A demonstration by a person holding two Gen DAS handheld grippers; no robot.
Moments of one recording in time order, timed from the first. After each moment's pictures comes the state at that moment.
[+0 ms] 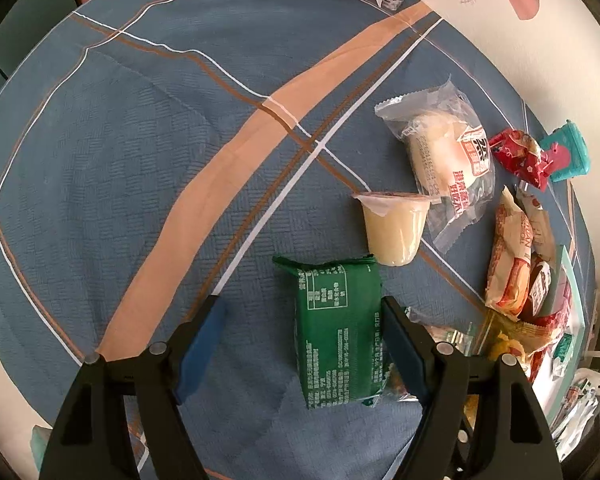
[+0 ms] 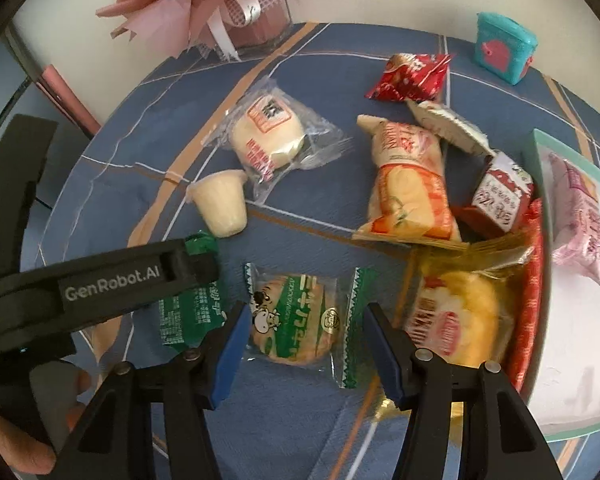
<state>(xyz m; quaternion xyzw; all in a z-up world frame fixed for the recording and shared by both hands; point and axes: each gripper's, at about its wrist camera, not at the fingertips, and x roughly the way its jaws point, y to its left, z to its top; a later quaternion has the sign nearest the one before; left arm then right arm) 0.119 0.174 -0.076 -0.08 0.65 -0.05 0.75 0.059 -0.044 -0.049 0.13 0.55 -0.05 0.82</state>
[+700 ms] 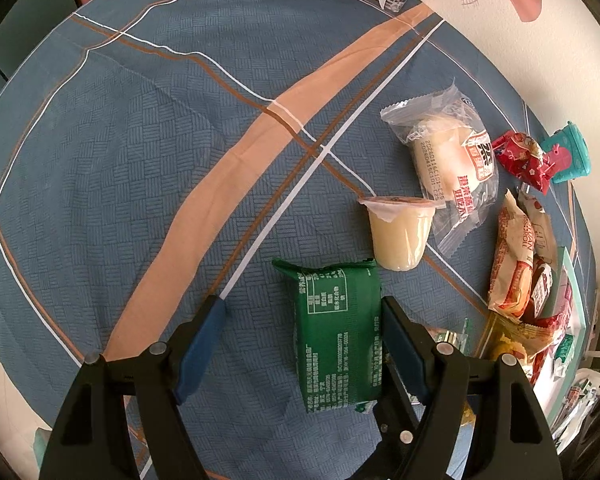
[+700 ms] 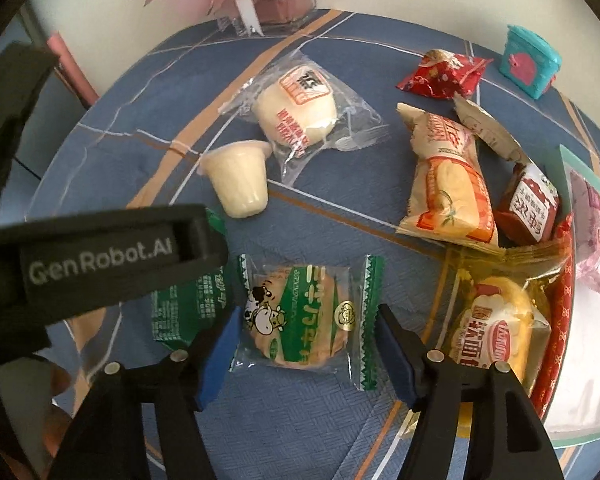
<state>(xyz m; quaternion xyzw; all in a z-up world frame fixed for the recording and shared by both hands) 0.130 0.170 -0.084 -0.08 0.65 -0.04 0.75 0.075 -0.008 -0.071 0.08 0.57 -0.04 0.82</state>
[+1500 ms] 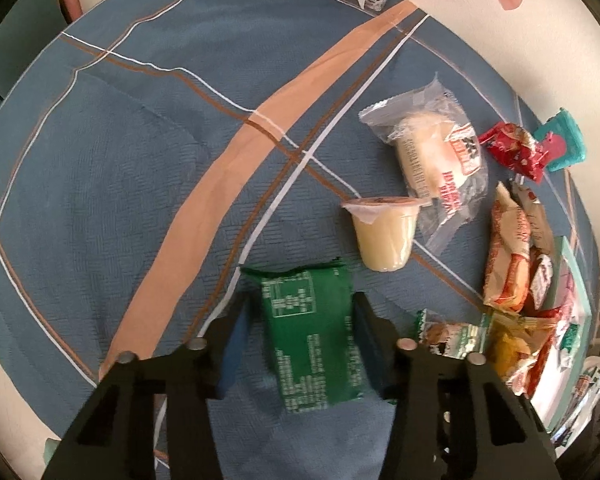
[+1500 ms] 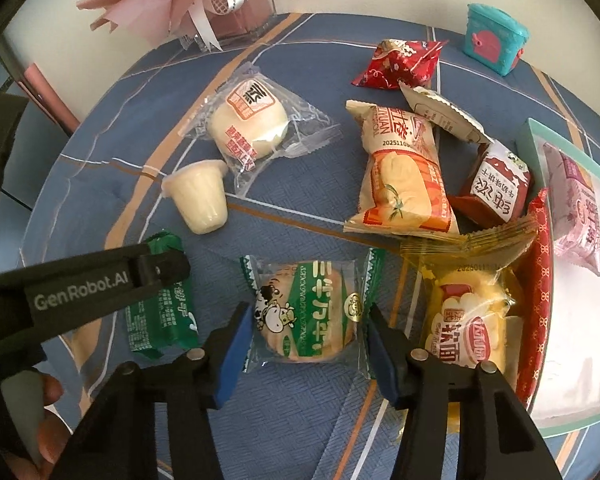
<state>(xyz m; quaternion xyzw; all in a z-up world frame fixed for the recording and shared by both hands) 0.115 0.110 -0.065 -0.07 0.64 -0.05 0.76 0.072 -0.032 -0.067 0.13 0.56 -0.08 0.81</state>
